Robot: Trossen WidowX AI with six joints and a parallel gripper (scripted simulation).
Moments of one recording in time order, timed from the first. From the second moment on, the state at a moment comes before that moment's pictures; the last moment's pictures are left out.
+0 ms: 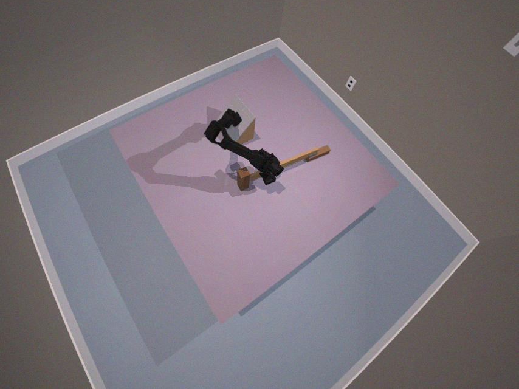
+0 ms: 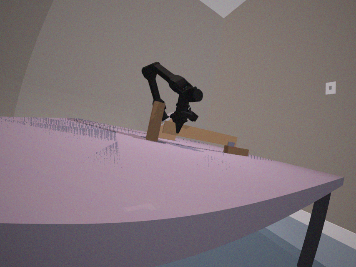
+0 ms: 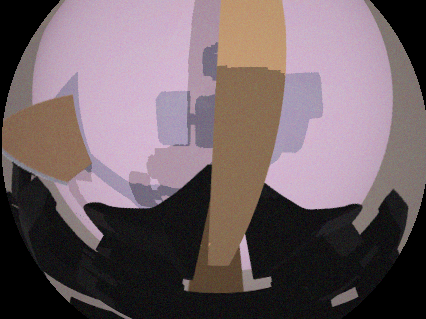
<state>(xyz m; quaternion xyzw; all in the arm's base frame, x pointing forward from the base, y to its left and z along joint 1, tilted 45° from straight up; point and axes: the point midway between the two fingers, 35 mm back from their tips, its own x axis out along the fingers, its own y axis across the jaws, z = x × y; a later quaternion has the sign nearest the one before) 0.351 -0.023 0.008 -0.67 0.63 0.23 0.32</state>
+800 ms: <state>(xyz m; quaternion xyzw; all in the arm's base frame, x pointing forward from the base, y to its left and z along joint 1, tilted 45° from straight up) 0.350 -0.028 0.013 -0.67 0.63 0.23 0.32</state>
